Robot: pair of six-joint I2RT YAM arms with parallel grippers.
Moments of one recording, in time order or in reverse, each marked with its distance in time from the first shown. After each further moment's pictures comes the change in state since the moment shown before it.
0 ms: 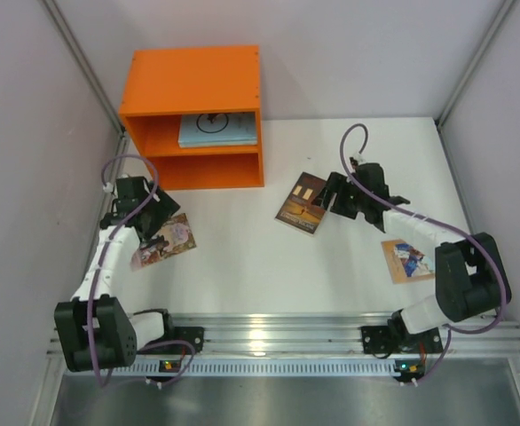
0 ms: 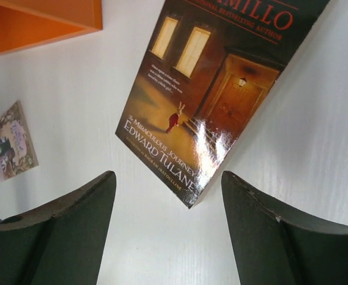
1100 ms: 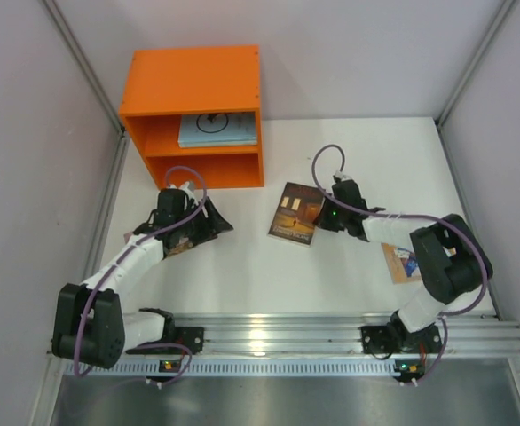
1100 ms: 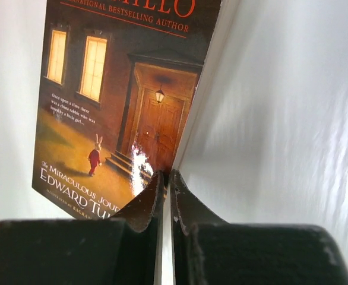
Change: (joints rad) left arm -0.287 0.050 -0.183 0.263 0.396 0.056; right arm 0.130 0.169 -0.068 0.133 0.207 0.006
